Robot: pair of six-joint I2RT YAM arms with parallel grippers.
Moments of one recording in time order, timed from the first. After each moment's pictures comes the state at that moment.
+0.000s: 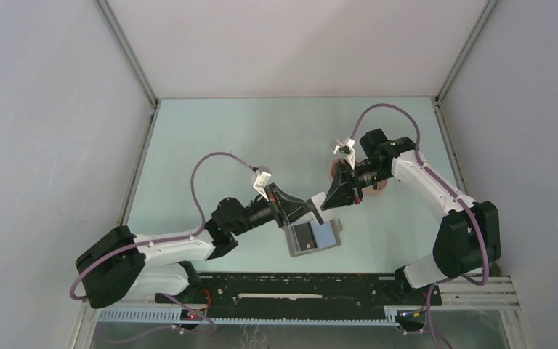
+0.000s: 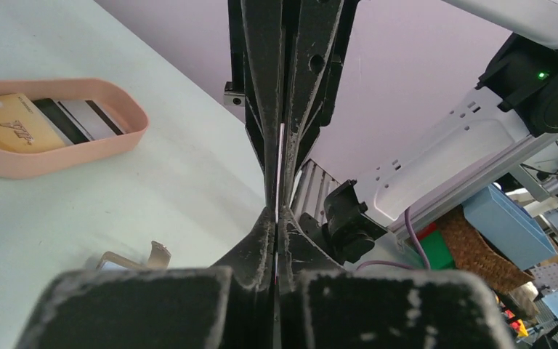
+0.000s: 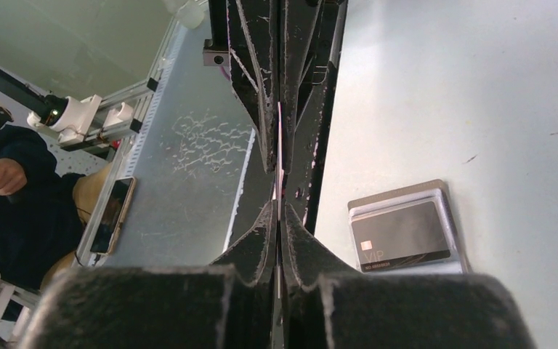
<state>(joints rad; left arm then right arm) -0.94 1.20 0.39 0.99 0.23 -0.71 0.34 1.49 1.19 -1.15 -1.41 -0.89</state>
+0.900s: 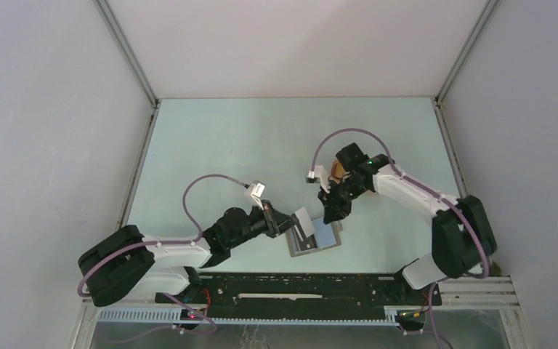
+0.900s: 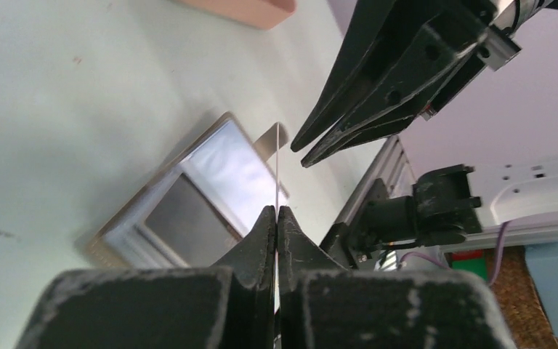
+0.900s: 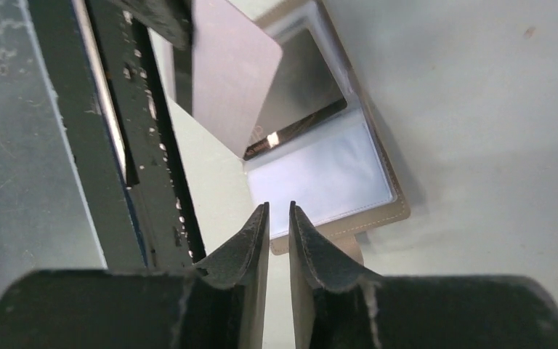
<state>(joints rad) -0.92 1.21 0.22 0.84 0.07 -0.88 0.51 1.47 1.04 -0.83 -0.74 -0.62</state>
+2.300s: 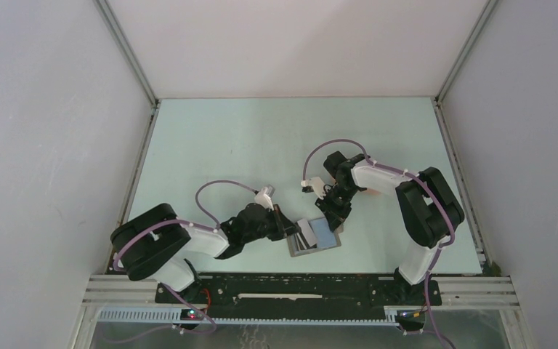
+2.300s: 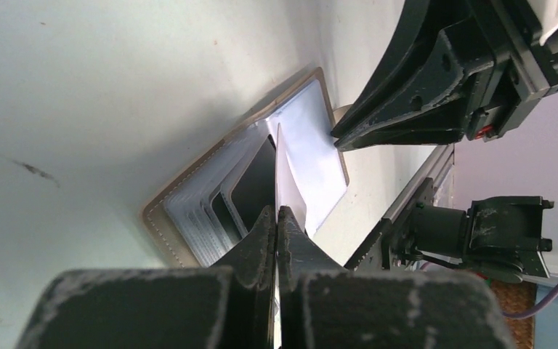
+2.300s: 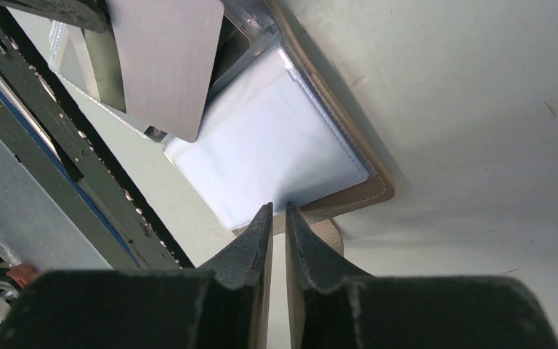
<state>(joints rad) -0.91 1.50 0.32 0.72 0.08 -1.05 0.54 1.78 1.09 -0.87 -0.50 -0.49</state>
